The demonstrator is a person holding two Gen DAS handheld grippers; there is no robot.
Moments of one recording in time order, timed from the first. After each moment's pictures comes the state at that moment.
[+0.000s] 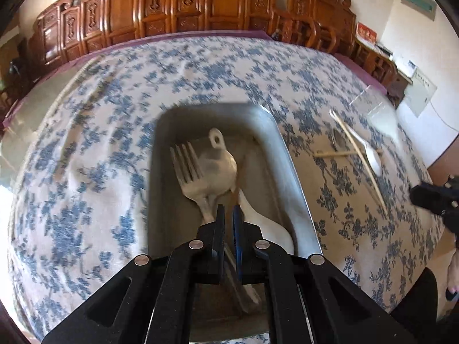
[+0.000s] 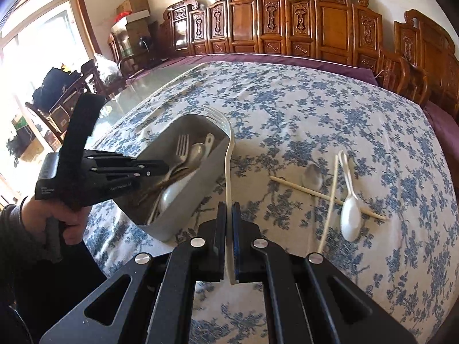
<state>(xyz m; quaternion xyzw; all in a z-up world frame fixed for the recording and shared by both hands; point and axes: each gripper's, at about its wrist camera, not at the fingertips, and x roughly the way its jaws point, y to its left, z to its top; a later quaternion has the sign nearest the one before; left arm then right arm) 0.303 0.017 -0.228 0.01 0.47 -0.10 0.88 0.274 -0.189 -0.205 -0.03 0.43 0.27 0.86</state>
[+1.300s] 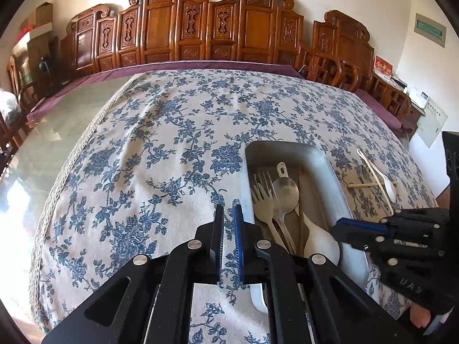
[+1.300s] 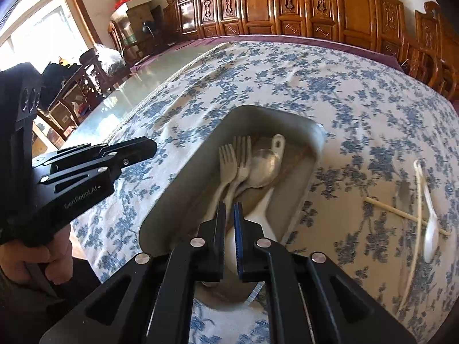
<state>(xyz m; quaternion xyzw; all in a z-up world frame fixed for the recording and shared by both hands) 0.286 0.091 -0.200 -0.02 0.41 -0.05 0.91 0.299 -0.072 -0.230 -0.03 0.46 0.27 0.85</state>
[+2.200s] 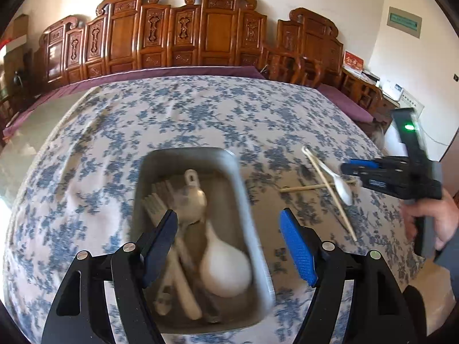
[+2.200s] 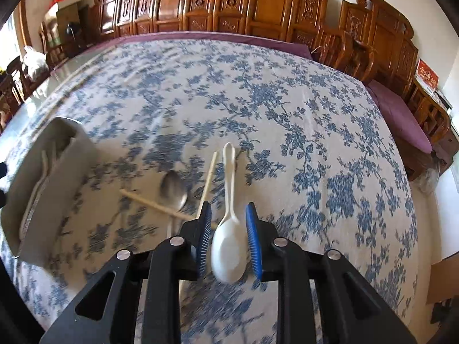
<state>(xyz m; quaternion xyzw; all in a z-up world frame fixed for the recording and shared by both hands) 0.283 -0.013 -0.197 -0.02 0.40 -0.12 0.91 0.390 -0.266 -0.263 -0.09 0.48 0.10 0.87</state>
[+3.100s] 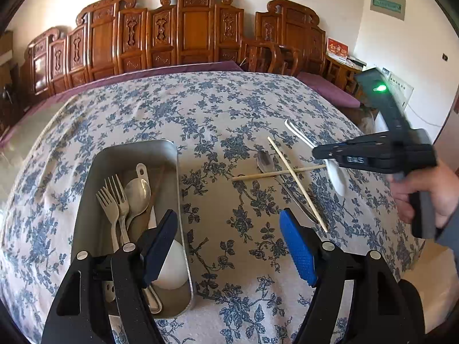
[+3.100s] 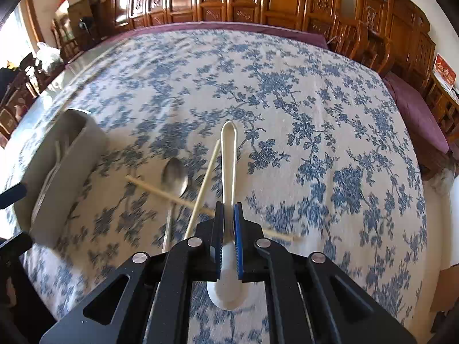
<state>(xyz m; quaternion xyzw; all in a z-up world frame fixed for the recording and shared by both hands) 0.262 -0.081 -0.203 0.02 0.40 -0.14 0.91 0.366 -0.288 -0.248 -0.06 0.49 0.15 0.85</state>
